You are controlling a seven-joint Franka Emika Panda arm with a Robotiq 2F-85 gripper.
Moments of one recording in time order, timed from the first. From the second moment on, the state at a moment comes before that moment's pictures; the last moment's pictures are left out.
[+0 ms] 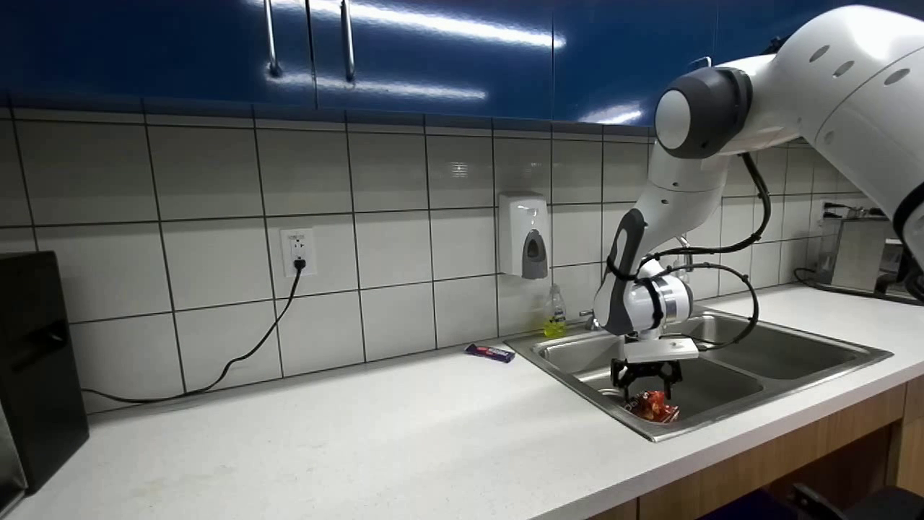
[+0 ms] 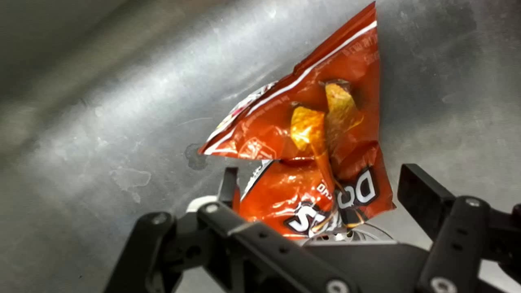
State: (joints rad) arm -0.12 0.75 -0.23 -1.97 0.07 2.76 0.10
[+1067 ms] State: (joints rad) arm -0.11 0.82 -0.24 -1.91 0.07 2.76 0.11
